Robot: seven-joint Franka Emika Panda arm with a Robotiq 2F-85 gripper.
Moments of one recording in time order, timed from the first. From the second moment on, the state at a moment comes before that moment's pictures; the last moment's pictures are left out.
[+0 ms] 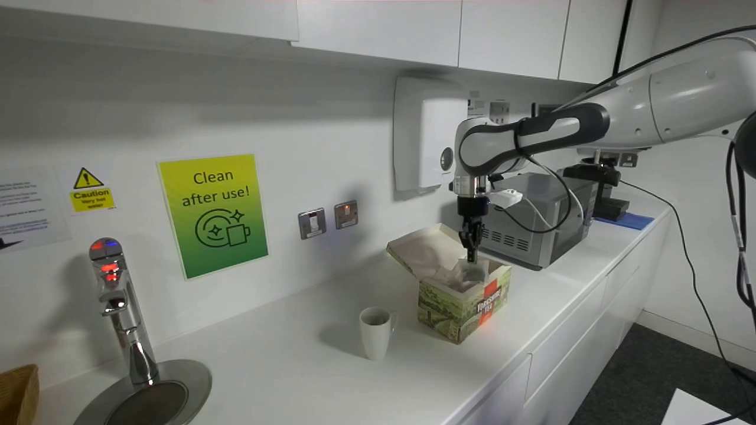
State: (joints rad) arm 0.01 0.14 0.02 -1.76 0.09 1.77 -0.29
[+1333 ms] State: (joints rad) arm 0.01 0.18 0.02 -1.74 0.09 1.83 -0.25
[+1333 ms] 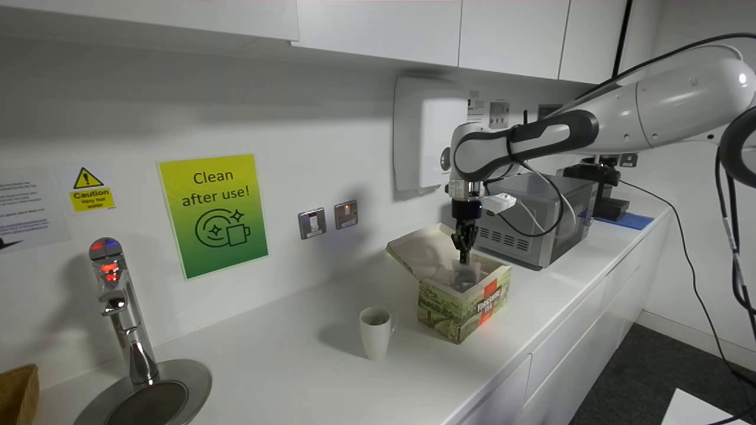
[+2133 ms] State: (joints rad) arm 0.02 0.20 0.03 -1.73 0.08 1.84 -0.24
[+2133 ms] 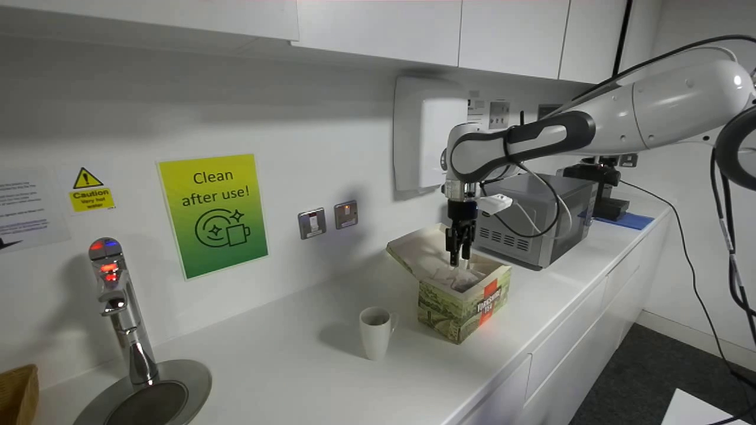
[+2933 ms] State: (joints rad) arm 0.17 -0.05 0.18 -1.81 0.07 1.74 -0.24
